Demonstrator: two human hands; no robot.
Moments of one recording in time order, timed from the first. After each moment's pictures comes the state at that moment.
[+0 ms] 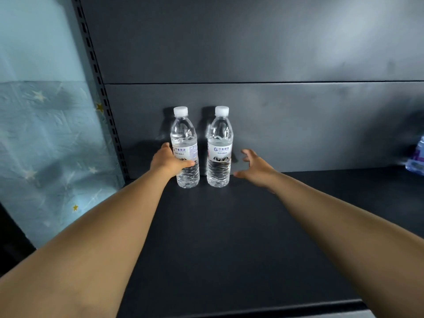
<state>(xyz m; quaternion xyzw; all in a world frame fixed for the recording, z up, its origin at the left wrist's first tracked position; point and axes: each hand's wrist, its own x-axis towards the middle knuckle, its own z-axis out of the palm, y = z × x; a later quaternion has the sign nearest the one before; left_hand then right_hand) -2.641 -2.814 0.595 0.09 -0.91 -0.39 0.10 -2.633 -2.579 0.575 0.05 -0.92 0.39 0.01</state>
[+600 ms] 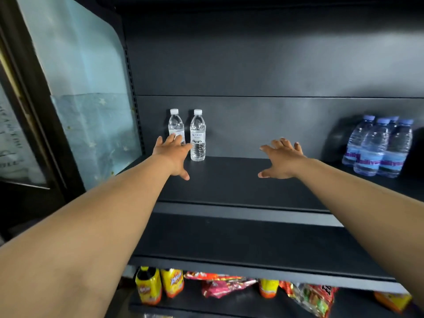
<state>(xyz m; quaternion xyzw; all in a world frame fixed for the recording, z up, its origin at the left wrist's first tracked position) -2.350 -2.667 0.669 0.01 -0.99 0.13 0.04 -2.388 -2.389 0.660 0.11 -0.99 -0.05 0.05</state>
